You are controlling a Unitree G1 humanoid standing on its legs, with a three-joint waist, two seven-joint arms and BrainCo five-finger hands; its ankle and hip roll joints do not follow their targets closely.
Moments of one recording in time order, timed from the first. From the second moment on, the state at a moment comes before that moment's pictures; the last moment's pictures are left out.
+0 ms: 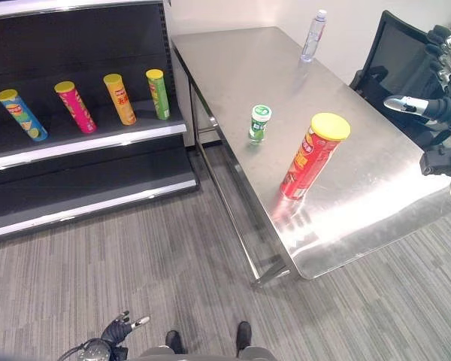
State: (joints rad) left arm 0.07 0.26 -0.12 1.12 -0.15 -0.14 0.03; right arm -0.43 -1.15 -0.06 0.23 0.57 -0.28 0.05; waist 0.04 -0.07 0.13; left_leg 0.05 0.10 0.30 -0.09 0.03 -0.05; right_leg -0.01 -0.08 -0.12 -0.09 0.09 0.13
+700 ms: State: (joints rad) left arm 0.07 0.23 -0.12 1.12 -0.15 -0.15 0.00; right arm -0.58 -1.27 0.35 0.24 0.49 -0.23 0.21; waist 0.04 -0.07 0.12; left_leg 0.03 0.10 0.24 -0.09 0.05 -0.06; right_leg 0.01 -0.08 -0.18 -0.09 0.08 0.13
